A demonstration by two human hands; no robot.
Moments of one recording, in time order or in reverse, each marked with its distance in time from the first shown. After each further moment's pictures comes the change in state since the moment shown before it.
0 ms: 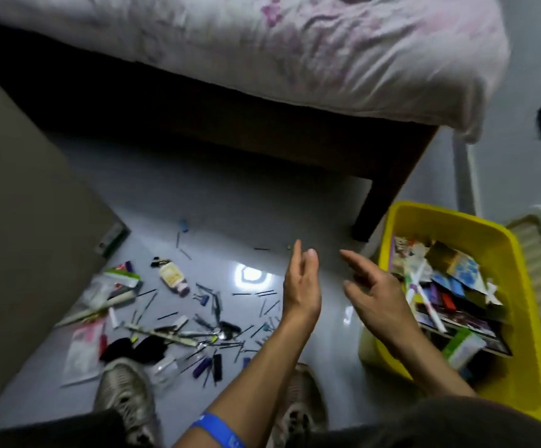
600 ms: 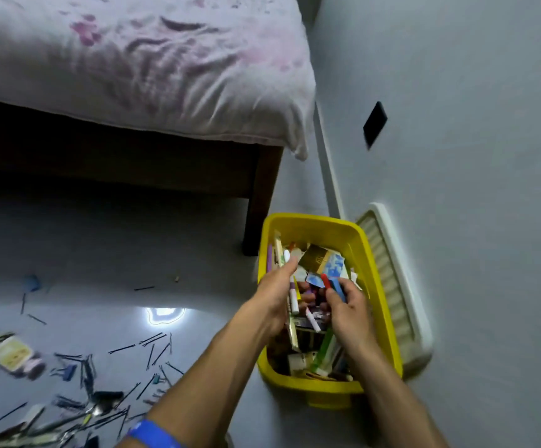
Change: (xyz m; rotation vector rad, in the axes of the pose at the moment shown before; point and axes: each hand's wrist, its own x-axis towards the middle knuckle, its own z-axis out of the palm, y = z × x) left_hand -0.010 0.049 0.141 -0.222 -0.543 -0.431; right_hand -0.033 0.070 -0.102 0.358 0.516 0.495
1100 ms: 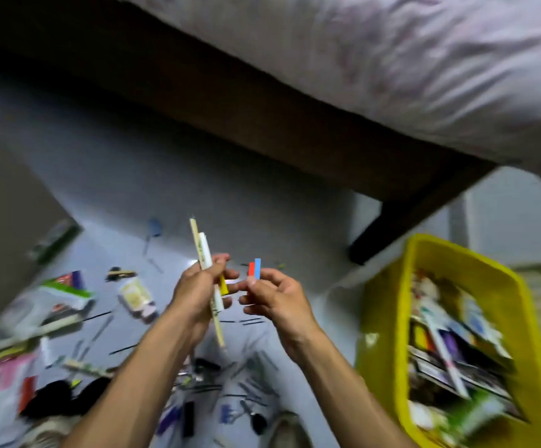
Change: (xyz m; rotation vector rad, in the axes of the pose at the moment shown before) left_hand -0.041 0.041 -0.315 -0.190 0.504 0.244; right_hand -0.067 -0.042 0.298 0.216 -0.761 0.162
